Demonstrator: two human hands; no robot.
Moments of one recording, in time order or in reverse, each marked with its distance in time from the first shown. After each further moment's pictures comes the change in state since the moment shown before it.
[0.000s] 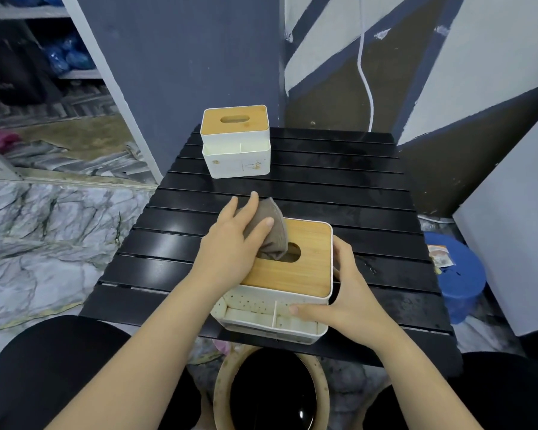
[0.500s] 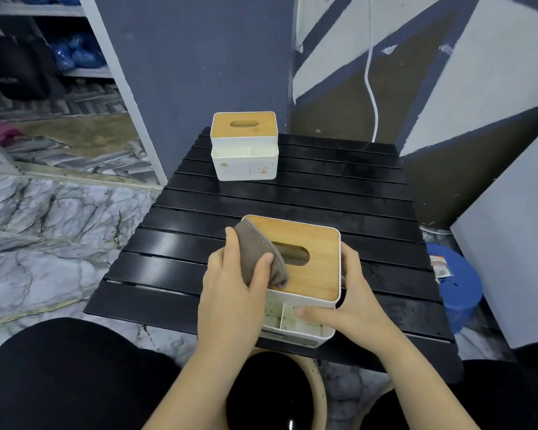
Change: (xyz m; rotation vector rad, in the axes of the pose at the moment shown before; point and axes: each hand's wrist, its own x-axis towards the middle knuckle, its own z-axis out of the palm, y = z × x) left_hand -0.070 -0.005 0.023 -0.240 0.249 -0.147; right_hand -0.002 -0.005 0.004 -0.014 0.020 0.056
